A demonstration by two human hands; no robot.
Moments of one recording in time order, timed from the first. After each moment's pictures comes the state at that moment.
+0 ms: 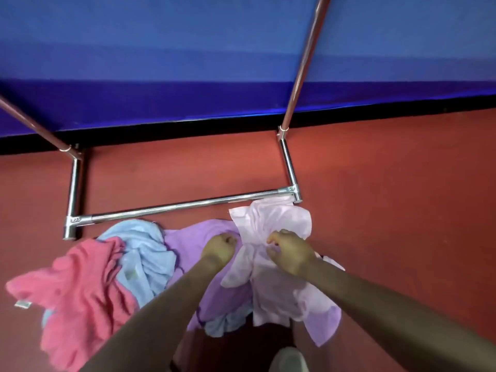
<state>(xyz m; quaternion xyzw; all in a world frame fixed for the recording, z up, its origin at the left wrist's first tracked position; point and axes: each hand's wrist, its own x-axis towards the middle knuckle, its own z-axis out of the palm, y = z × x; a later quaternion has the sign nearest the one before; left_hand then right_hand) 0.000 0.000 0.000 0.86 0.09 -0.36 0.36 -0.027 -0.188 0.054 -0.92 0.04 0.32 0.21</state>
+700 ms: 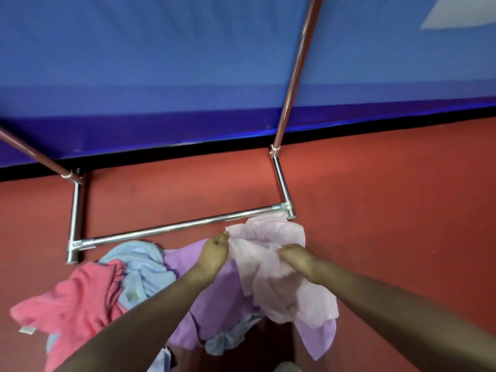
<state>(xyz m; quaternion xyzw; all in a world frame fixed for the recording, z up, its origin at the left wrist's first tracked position) 0.026 -0.009 0.067 0.75 0.21 -0.28 0.56 -0.002 -0.207 0.085 -0.81 0.25 0.40 0.36</state>
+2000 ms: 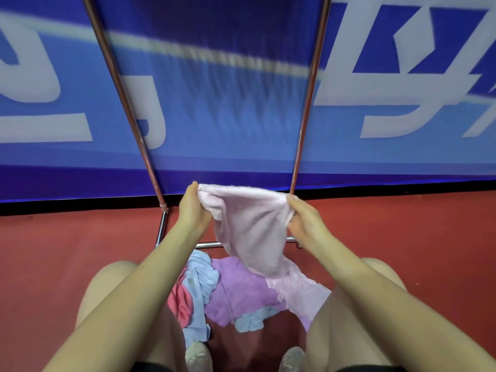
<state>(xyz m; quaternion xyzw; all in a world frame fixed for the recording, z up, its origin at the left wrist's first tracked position) -0.070 0.112 0.386 0.46 0.21 -0.03 0.86 -0.102 -0.113 0.378 -0.53 0.14 0.05 0.83</state>
